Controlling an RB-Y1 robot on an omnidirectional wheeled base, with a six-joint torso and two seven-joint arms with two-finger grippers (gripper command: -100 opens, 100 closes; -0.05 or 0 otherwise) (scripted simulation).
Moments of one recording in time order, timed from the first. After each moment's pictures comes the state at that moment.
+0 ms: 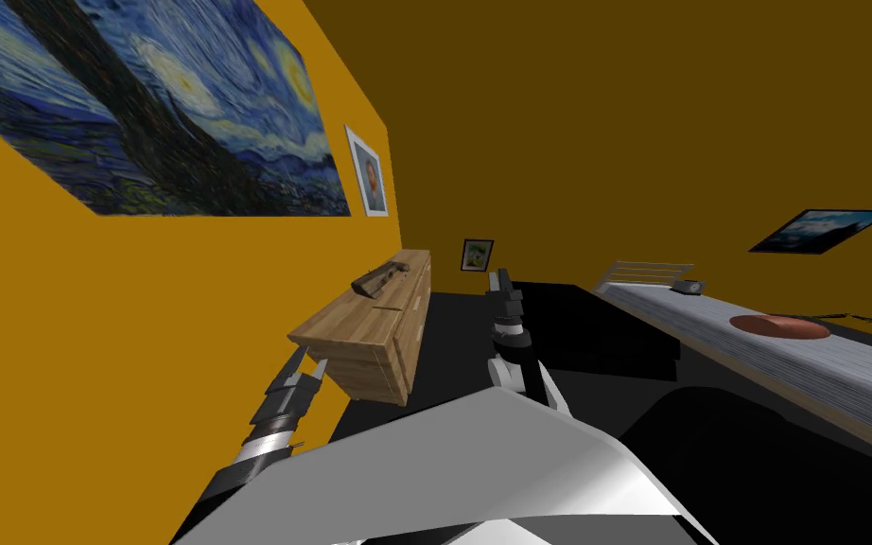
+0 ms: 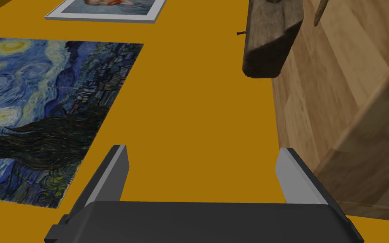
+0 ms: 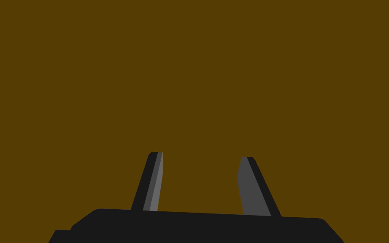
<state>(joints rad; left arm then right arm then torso) 0.81 0.23 -0.04 -2.19 0.03 -0.31 0.19 0.48 0.00 0.00 -2.30 0.07 -0.62 0.02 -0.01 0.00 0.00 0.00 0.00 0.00</state>
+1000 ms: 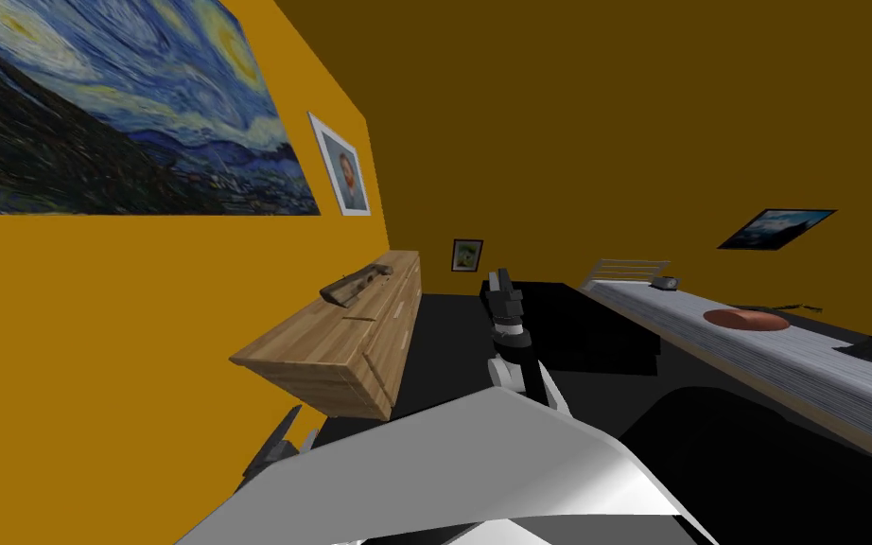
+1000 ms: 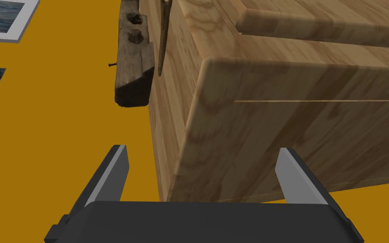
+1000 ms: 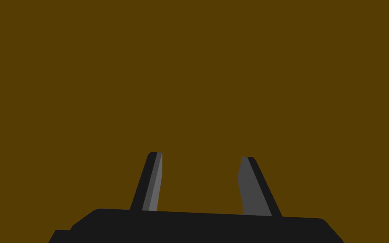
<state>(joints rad) 1.08 0.36 -0.09 -2.12 0.09 -0.26 0.29 0.48 0.00 0.00 -2.30 0.07 -0.62 0.02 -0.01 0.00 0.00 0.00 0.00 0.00</state>
